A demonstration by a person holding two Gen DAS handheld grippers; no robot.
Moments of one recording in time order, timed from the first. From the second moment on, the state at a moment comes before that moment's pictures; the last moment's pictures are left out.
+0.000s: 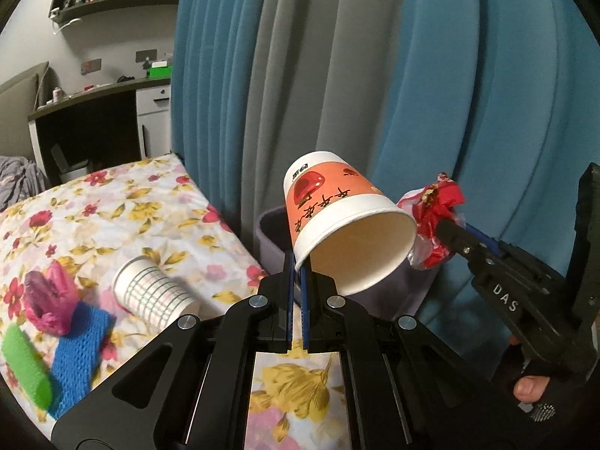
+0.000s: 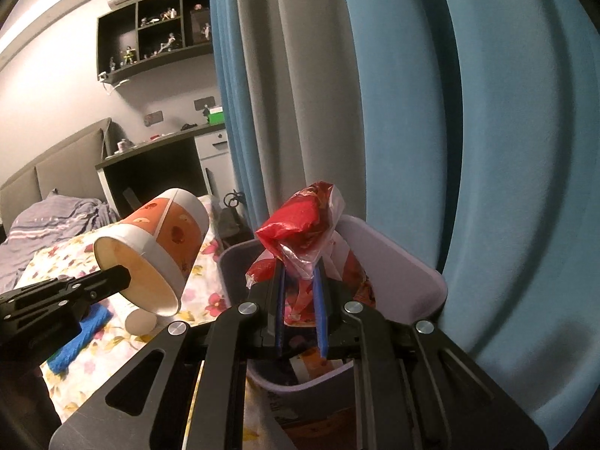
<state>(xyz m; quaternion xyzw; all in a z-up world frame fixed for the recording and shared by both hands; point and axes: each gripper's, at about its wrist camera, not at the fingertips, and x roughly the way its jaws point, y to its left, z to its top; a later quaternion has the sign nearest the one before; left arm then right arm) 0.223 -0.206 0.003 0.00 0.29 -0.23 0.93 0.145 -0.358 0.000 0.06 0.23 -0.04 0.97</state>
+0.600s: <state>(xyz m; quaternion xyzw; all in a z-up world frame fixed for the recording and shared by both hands) 0.250 -0.233 -0.013 0.00 0.31 -0.24 0.92 0.173 -0.374 -0.007 0.07 0.25 -0.06 0.96</state>
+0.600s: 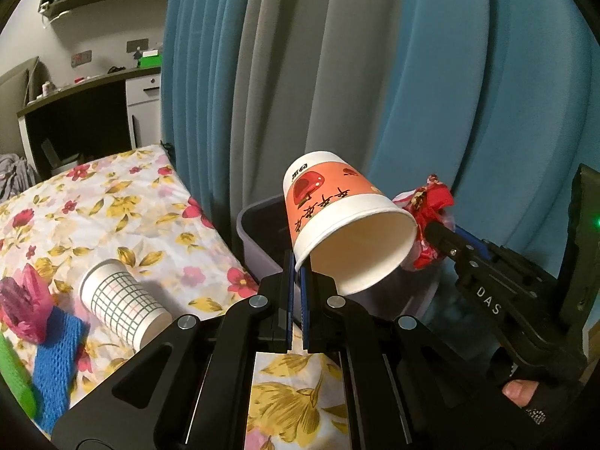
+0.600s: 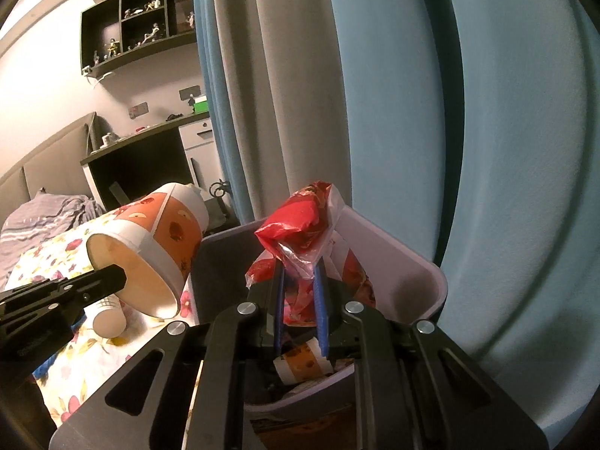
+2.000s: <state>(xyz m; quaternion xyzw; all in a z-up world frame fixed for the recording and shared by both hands) 0.287 -0.263 -0.046 -0.03 0.37 -0.26 0.89 0.193 -0.395 -0.025 0.08 0.27 -0.07 0.96</state>
